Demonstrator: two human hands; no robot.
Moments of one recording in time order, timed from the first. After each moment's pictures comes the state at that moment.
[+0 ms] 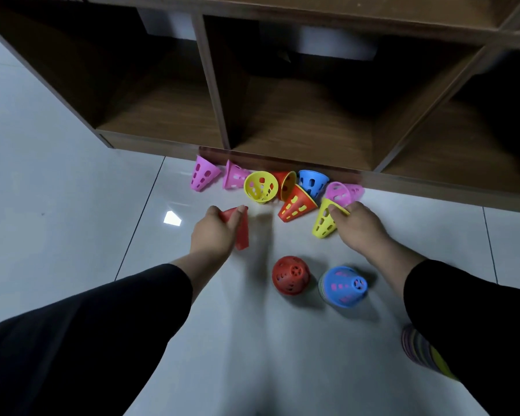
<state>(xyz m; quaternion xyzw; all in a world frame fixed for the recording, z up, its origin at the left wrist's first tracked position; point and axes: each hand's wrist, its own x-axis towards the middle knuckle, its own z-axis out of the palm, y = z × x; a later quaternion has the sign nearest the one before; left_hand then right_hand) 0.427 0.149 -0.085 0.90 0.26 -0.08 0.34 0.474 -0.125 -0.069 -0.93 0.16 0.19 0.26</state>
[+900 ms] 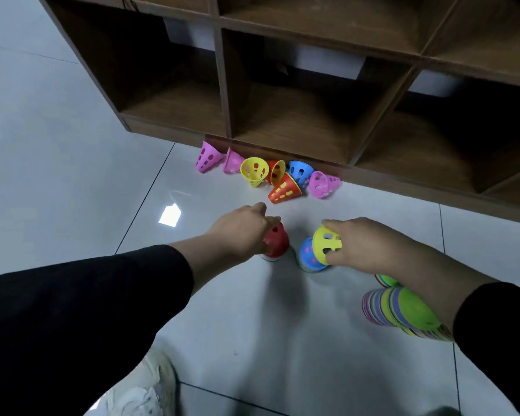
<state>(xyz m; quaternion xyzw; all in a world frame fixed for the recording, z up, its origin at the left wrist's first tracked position) 0.348 0.088 0.013 0.97 -0.20 -0.13 0.05 0.365 -0.160 0.053 -0.95 -0.16 0.28 0.03</state>
